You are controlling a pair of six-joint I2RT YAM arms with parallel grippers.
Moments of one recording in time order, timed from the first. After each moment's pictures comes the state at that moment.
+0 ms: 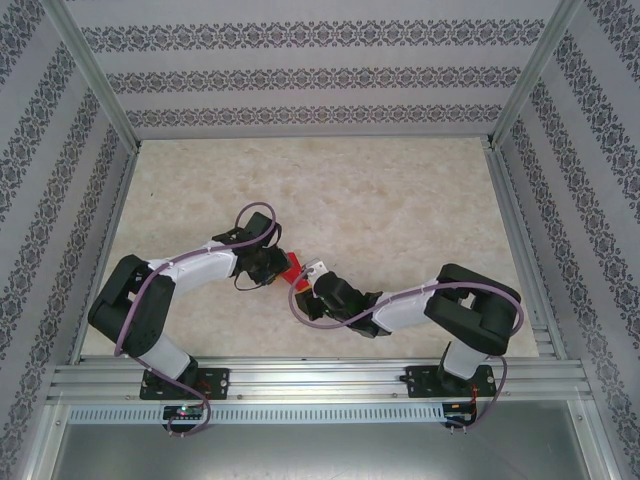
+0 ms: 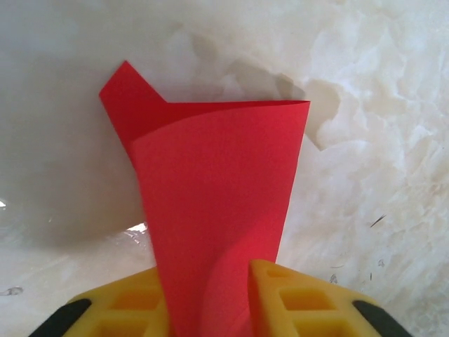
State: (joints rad) left arm -0.55 1.58 0.86 -0.39 0.22 -1.17; right arm 1.07 1.67 0.56 0.46 0.12 0.41
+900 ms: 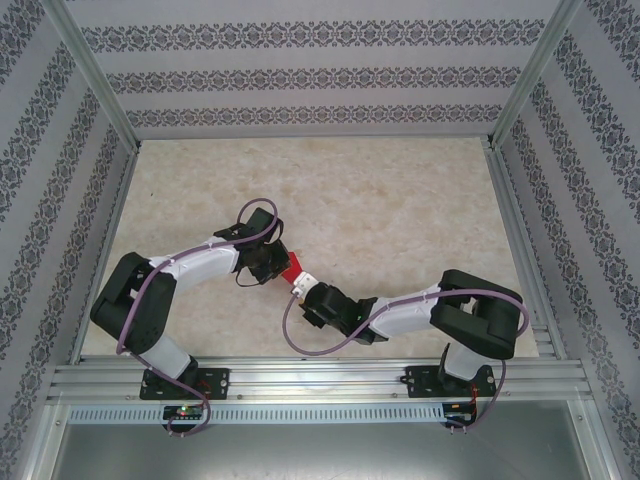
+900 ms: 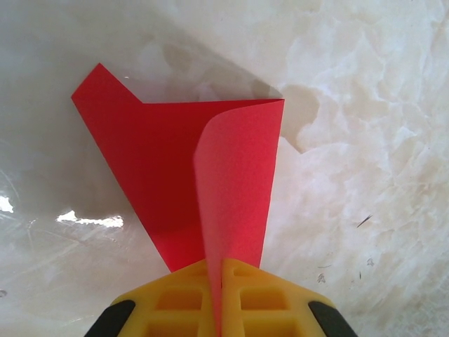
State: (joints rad) left arm -0.55 1.61 0.90 -0.42 0.23 -1.15; right arm 1.16 1.66 0.60 0.28 0.35 0.04
